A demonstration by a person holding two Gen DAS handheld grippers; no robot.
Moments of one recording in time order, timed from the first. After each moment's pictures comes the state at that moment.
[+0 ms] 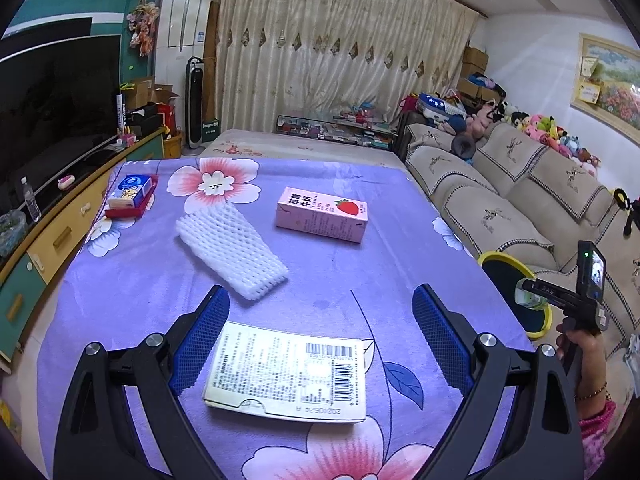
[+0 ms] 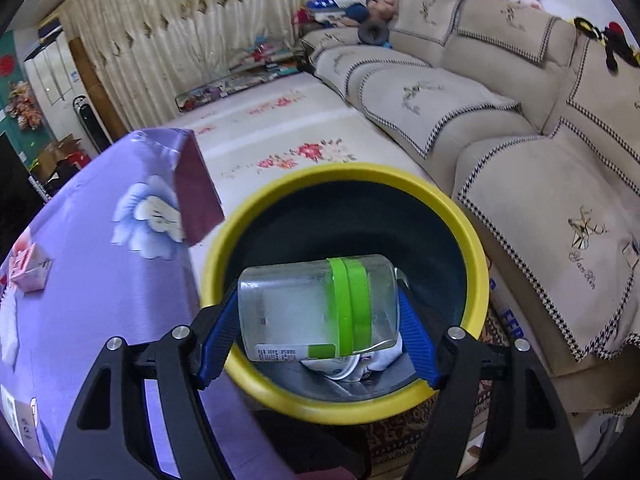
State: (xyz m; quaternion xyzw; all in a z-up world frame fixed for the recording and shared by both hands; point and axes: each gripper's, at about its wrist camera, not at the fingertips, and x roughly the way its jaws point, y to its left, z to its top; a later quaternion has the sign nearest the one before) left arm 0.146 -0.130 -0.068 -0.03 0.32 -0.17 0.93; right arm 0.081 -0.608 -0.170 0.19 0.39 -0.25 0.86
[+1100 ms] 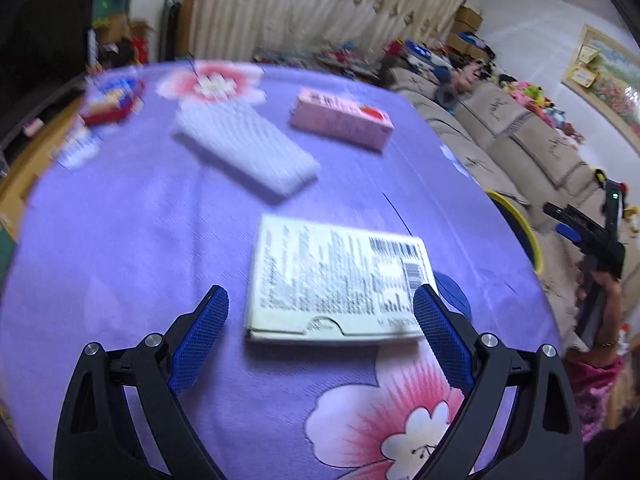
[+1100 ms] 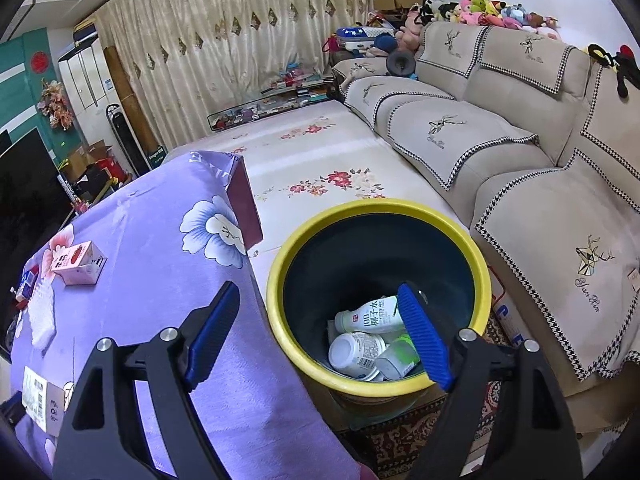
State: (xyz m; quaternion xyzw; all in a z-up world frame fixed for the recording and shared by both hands) left arm 0.162 -0.069 -0.145 -0.05 0.44 -0.24 0.86; right arm 0.055 -0.558 -0.117 0.16 0.34 -0.21 0.90
